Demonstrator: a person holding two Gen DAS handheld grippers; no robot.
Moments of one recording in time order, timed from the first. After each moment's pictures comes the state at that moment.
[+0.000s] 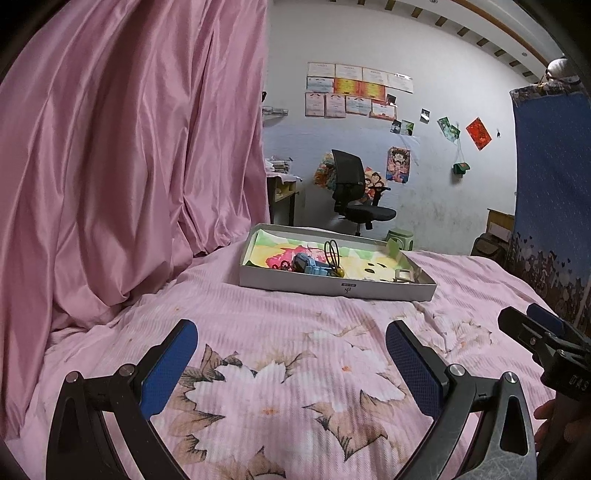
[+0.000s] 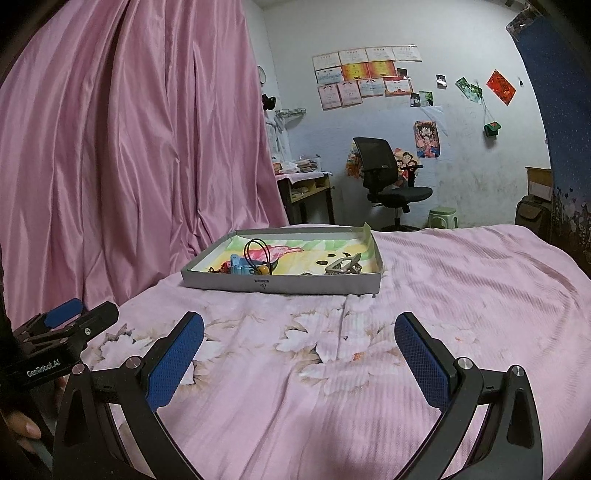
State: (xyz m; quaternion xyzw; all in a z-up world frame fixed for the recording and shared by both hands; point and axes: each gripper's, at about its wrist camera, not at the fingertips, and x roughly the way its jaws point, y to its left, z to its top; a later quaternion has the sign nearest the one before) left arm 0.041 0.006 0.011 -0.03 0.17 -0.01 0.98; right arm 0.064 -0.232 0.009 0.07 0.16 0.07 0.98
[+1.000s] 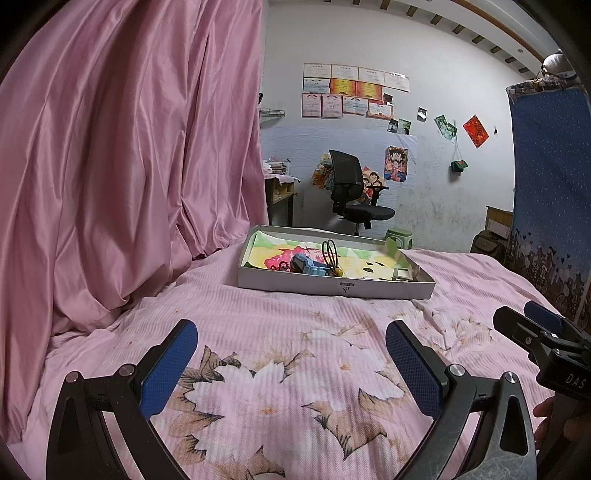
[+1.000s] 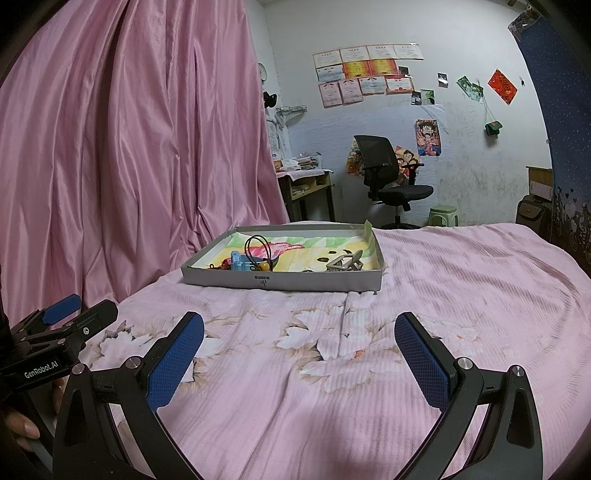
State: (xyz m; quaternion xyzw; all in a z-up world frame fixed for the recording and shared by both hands) left arm 0.040 0.006 0.012 -0.02 0.17 -0.01 0.98; right arm 0.065 -0.232 0.006 0.07 0.17 0.07 0.98
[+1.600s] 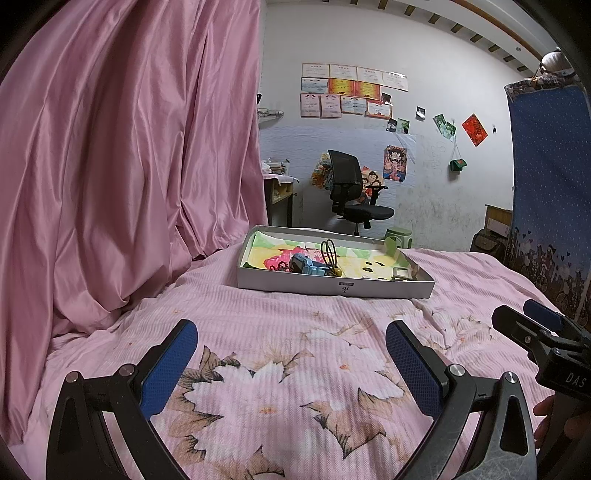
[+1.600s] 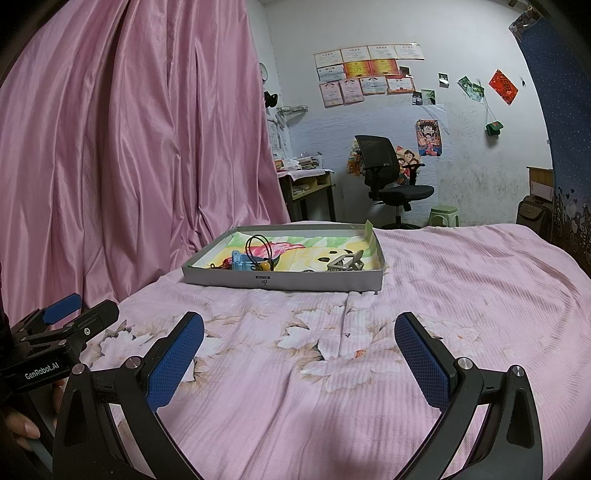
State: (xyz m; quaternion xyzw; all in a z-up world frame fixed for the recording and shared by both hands) left arm 0.040 0.006 0.013 -0.02 0.17 -0.01 0.99; right arm 0.065 -0.231 0.006 0.07 0.17 0.07 0.98
